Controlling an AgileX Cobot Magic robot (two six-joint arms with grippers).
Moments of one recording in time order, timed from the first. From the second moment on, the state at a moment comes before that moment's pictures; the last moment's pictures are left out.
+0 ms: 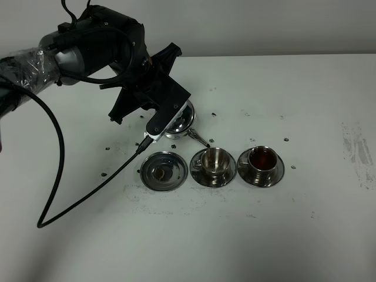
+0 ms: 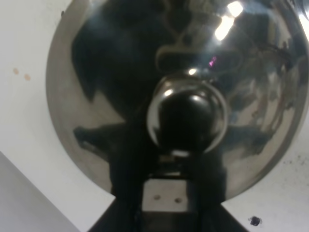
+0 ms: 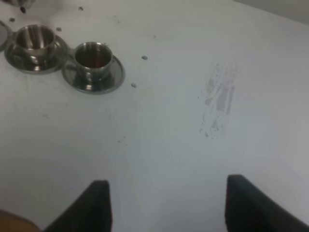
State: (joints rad) left arm -0.49 2.11 -1.73 0.10 0.76 1.77; right arm -0.01 0.02 -0.53 0.07 1.13 -0.29
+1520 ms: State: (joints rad) left arm -0.53 2.11 -1.73 0.17 0.74 1.84; right arm -0.01 0.02 -0.53 0.07 1.13 -0.29
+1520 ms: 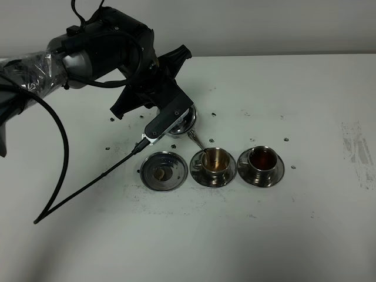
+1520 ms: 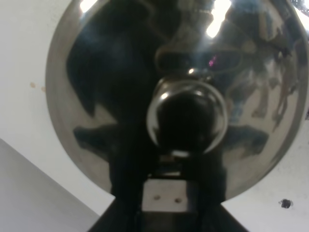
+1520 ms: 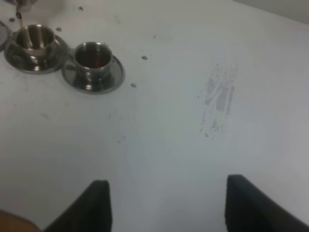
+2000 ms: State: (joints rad) left arm -0.54 2.11 -1.73 0.20 0.71 1.84; right arm -0.01 0.02 -0.53 0.07 1.13 -0.29
